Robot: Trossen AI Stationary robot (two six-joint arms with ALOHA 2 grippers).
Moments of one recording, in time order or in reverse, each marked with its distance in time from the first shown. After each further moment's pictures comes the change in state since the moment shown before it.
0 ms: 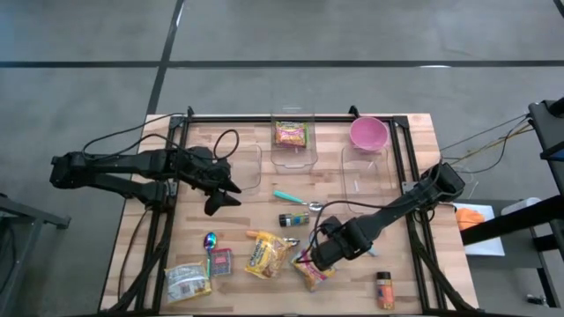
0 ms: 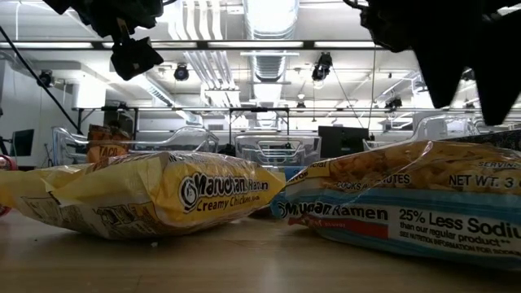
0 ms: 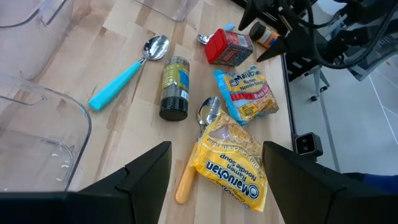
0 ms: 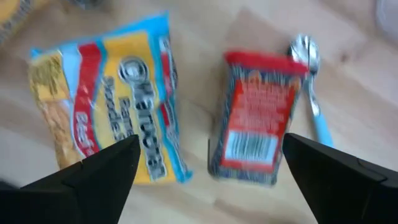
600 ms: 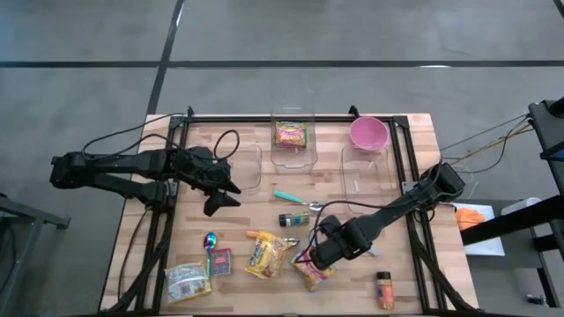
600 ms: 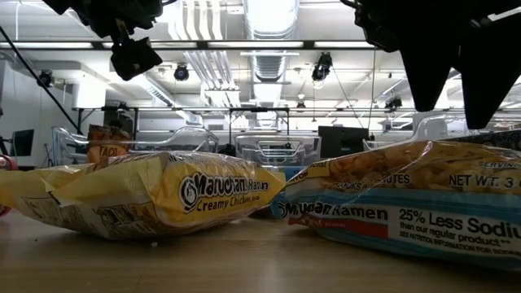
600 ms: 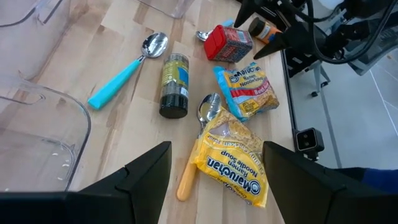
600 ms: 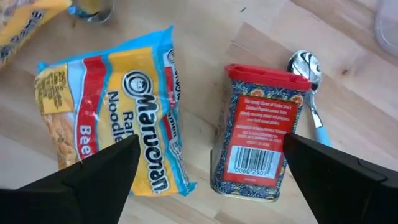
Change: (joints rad) left arm 0.000 0.000 0.000 -0.010 0.007 0.022; right arm 0.000 0.002 -0.006 0.014 0.033 0.001
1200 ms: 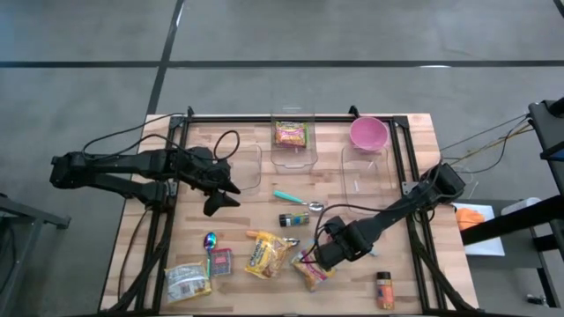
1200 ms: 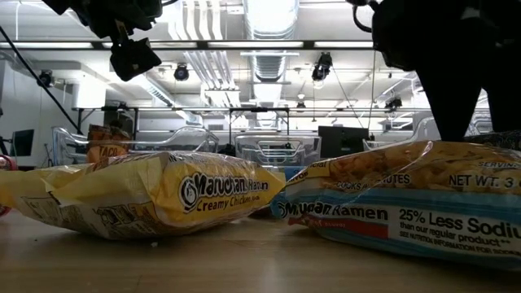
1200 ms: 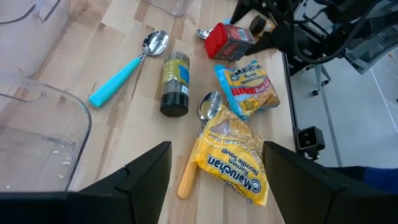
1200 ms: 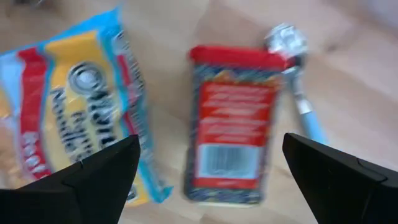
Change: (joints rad) left arm 0.000 0.000 0.000 -0.008 0.000 0.001; right arm 0.016 0.001 -0.084 0.035 -0.029 0.077
